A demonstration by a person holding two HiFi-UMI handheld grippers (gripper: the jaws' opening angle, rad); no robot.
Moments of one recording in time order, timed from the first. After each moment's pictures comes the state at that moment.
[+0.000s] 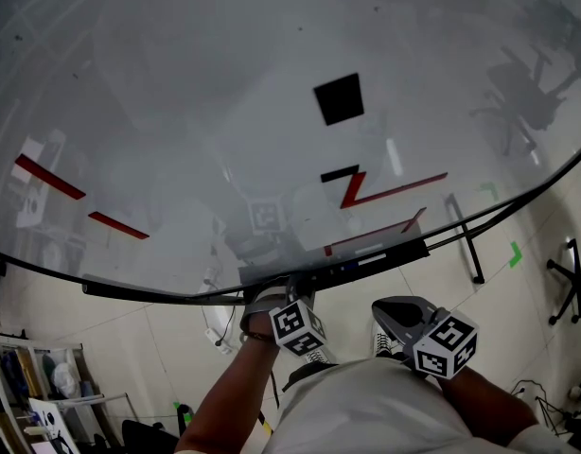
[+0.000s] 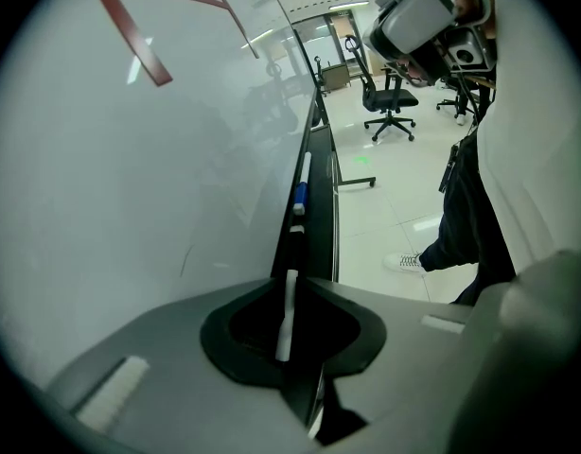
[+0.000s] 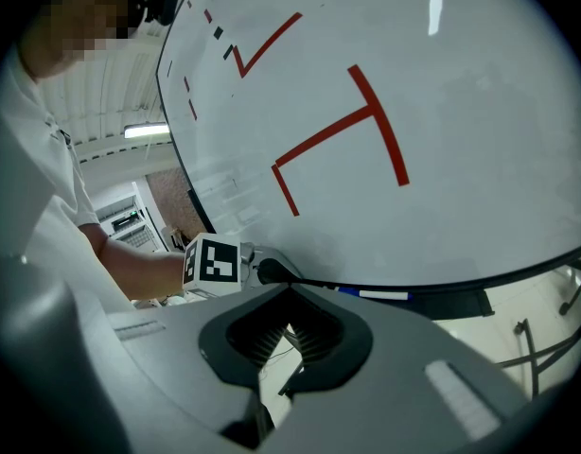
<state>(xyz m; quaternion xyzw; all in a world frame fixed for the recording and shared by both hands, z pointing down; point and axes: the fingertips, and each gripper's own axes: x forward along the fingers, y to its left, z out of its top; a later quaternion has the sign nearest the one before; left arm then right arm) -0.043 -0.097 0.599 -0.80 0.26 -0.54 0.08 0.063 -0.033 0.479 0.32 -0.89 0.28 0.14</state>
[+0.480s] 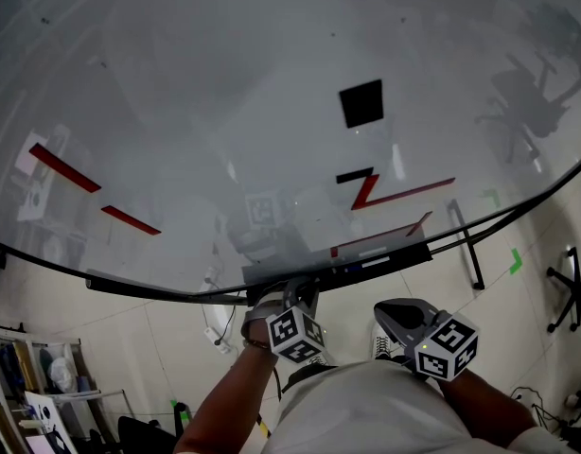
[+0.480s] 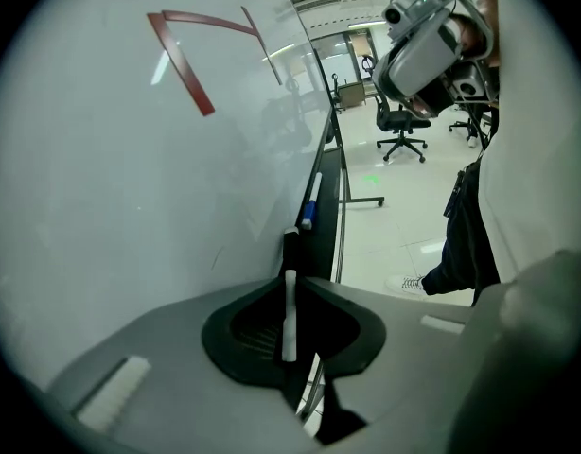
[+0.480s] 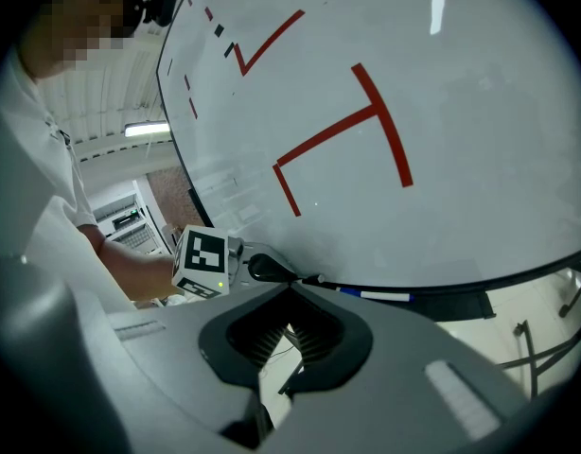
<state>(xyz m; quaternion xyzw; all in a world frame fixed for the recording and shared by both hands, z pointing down) -0.042 -0.091 0.577 -0.82 0.29 -0.49 0.05 0.061 -0.034 0.477 0.32 -0.90 0.27 0.15</state>
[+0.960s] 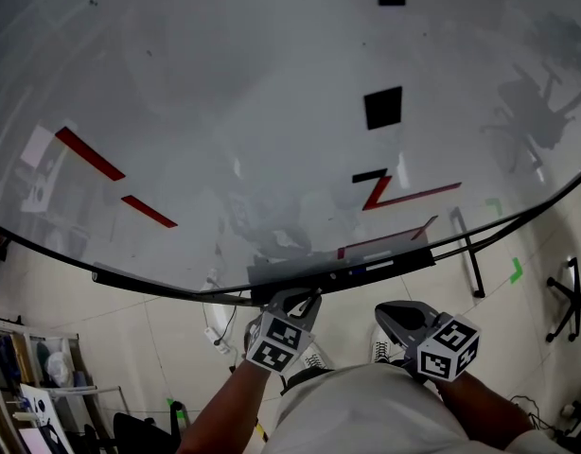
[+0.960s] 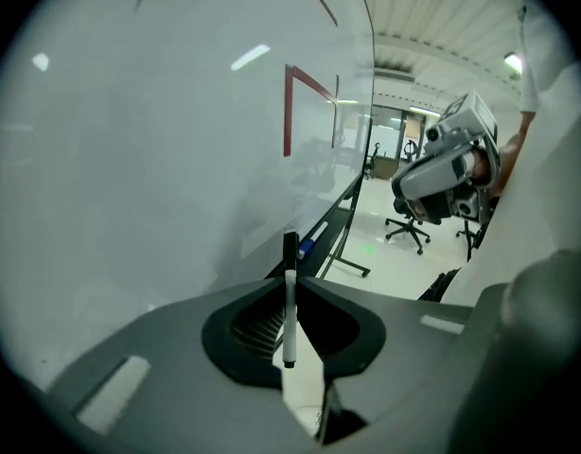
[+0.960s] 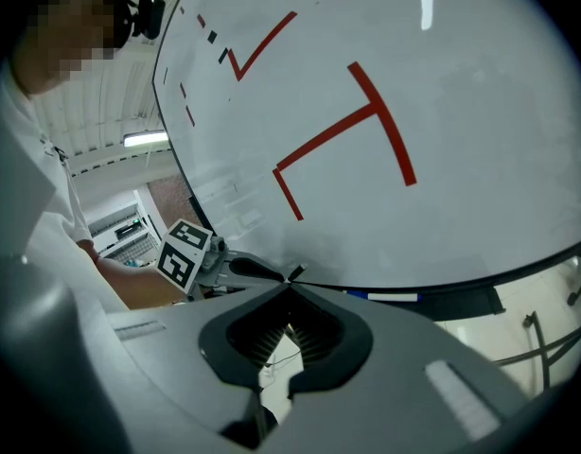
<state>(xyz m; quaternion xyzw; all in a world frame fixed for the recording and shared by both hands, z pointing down) -0.048 -0.071 0.539 -0.87 0.34 -0.32 -0.15 0.056 -0.036 0.472 0.31 -0.89 0.29 0.13</state>
